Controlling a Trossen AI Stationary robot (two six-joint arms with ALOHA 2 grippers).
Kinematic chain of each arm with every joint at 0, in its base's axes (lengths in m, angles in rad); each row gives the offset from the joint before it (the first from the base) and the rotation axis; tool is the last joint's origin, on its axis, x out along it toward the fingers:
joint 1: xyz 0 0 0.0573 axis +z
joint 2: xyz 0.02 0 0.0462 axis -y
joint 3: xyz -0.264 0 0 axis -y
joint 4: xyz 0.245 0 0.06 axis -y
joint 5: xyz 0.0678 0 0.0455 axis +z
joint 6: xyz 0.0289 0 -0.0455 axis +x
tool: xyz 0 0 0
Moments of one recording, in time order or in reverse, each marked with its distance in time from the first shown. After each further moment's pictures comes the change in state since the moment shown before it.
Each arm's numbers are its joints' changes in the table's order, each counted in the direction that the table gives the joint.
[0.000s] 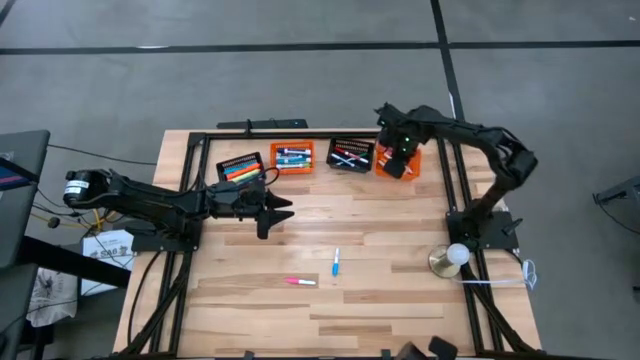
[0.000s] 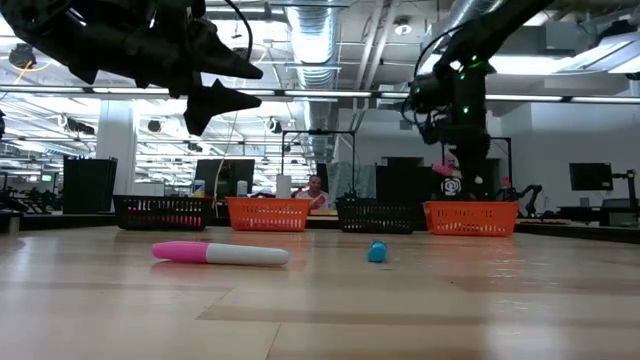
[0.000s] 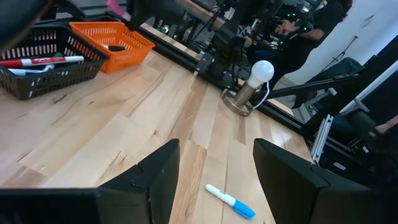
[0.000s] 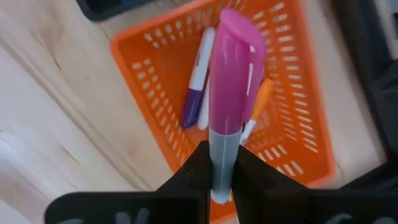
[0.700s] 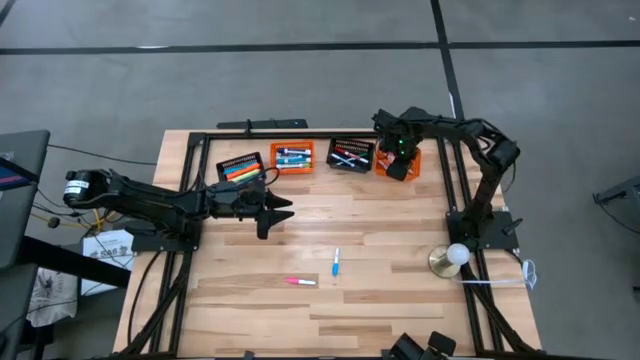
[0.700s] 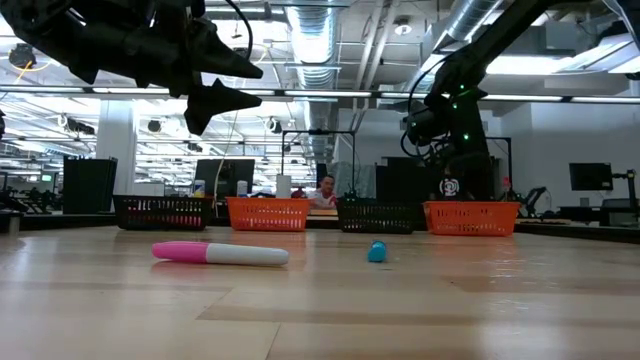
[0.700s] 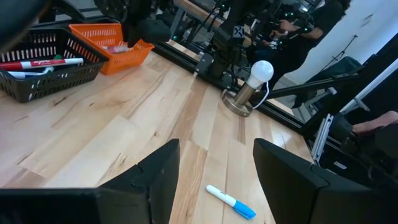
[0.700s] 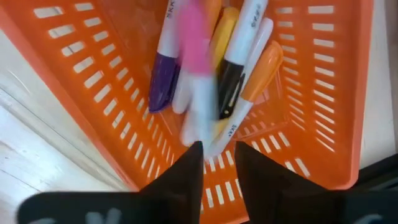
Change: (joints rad) left arm 0.000 0.000 0.000 0.003 -0.002 0.010; right arm -0.043 -0.175 0.010 -0.041 -0.070 -0.065
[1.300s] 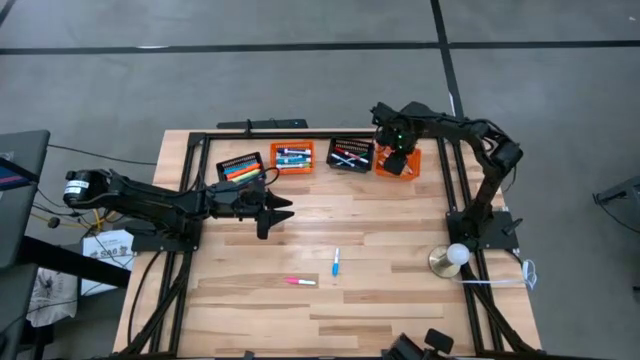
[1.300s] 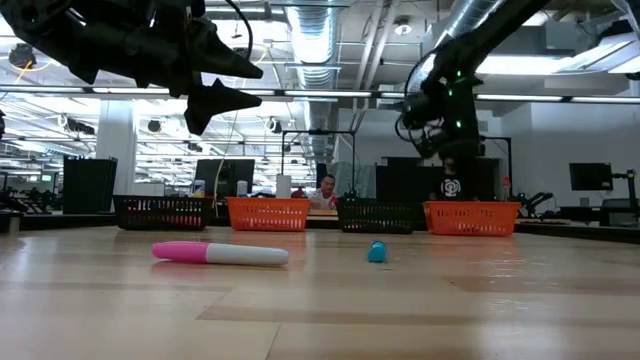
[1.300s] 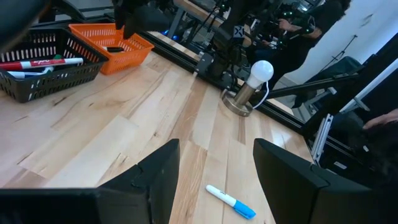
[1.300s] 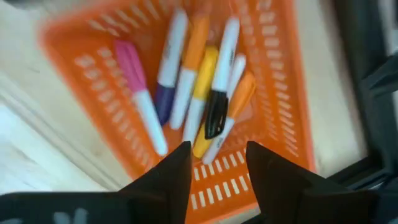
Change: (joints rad) left arm 0.000 0.000 0.000 0.000 0.000 0.000; right arm 0.012 0.020 0.066 -0.021 -0.007 0.017
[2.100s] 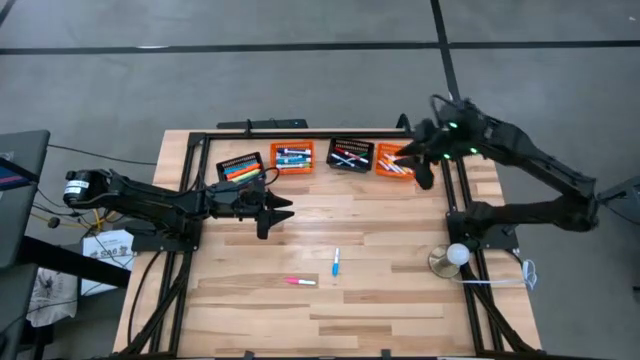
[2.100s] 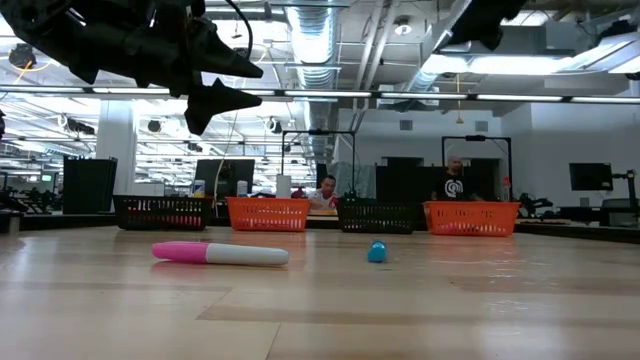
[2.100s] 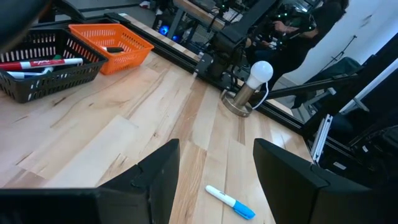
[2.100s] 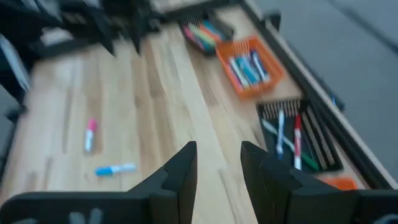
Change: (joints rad) left arm 0.000 0.000 0.000 0.002 0.000 -0.001; right arm 0.241 0.758 -0.047 0.201 0.446 0.145
